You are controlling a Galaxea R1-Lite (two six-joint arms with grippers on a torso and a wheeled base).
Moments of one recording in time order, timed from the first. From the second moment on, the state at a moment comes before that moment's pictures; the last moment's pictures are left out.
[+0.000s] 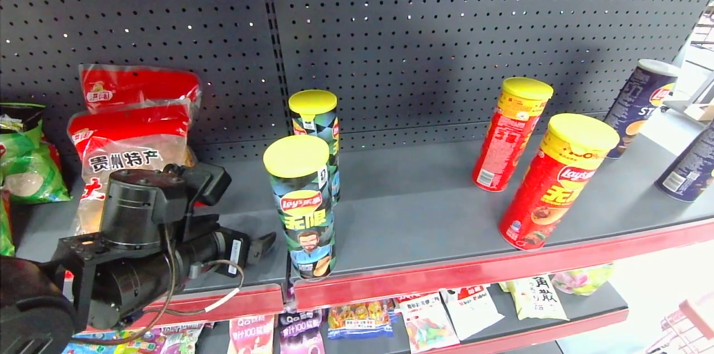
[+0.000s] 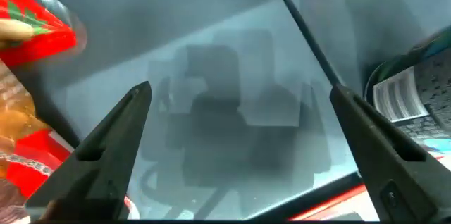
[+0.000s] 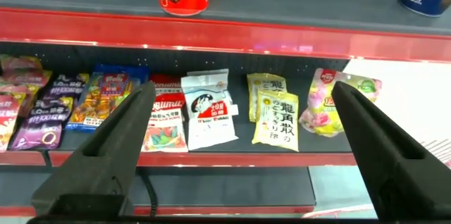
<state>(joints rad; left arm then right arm) -0.46 1.60 -0.50 -0.54 0.19 -0.04 0.25 0.15 -0.03 -0.01 -0.18 -0.10</state>
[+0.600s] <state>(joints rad) -0.52 1.60 -0.51 -0.47 0.20 -0.04 0.25 0.14 -0.03 -0.01 -0.18 -0.10</state>
